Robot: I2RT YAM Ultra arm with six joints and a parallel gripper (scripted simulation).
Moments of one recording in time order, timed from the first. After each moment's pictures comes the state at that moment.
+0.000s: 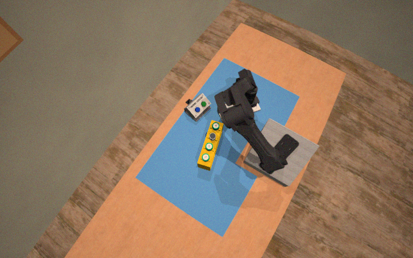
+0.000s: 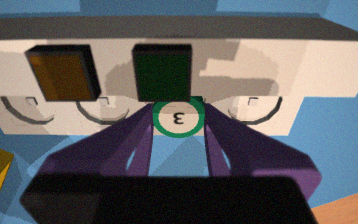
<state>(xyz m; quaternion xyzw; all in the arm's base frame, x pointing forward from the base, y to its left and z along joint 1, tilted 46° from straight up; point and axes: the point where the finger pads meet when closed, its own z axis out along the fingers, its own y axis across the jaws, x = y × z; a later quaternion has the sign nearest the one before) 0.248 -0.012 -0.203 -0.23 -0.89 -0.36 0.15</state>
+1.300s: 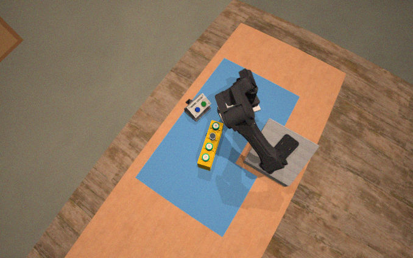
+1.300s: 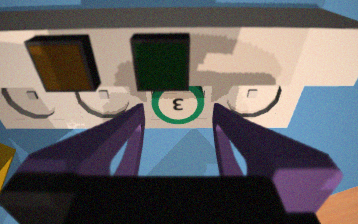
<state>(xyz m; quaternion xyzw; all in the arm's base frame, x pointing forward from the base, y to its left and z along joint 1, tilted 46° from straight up) 0.245 -0.013 -0.199 -0.23 -0.89 -0.36 0.16</state>
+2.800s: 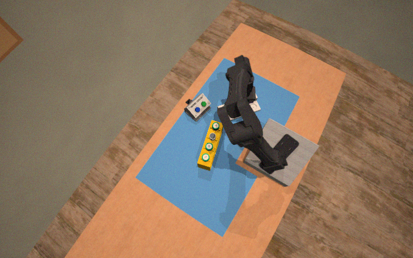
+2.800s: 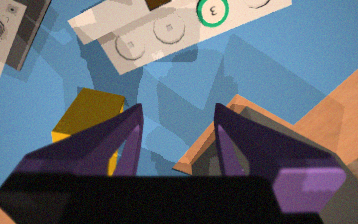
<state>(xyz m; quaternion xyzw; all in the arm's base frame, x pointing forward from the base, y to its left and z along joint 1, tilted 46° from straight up) 0.272 -0.067 -0.074 -0.40 -0.83 -0.32 0.22</state>
